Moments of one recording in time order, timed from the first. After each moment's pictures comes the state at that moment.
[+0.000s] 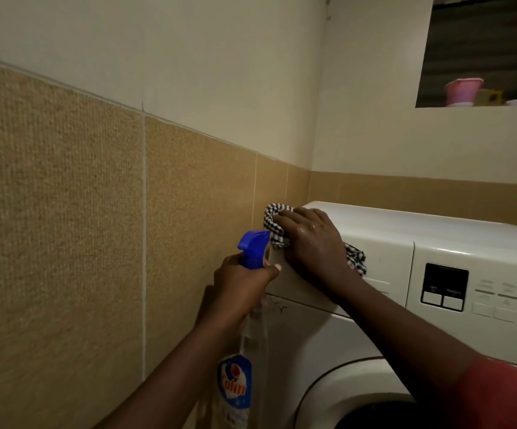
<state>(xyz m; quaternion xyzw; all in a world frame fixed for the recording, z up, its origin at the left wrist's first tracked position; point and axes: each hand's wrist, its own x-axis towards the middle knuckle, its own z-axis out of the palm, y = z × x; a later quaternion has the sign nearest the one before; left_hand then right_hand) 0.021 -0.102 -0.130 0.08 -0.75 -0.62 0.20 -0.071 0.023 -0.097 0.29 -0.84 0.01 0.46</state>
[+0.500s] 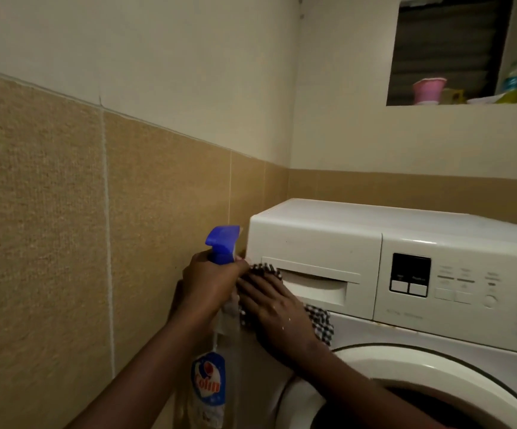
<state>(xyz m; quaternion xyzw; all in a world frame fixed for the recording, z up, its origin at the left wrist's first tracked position) 0.027 -0.105 -0.129 0.09 -0.74 -0.63 0.23 -0.050 0.027 -0.216 0.39 -0.84 -0.05 0.38</state>
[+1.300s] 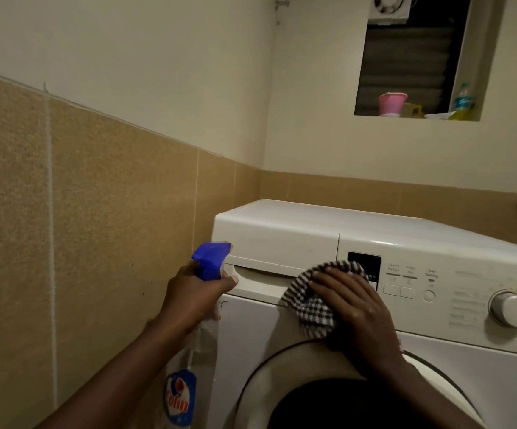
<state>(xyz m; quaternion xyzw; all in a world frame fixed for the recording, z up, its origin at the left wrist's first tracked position) 0.028 -0.080 -0.143 0.04 -0.75 -0.64 0.15 0.003 0.189 -0.189 0.28 -0.82 0.00 0.50</state>
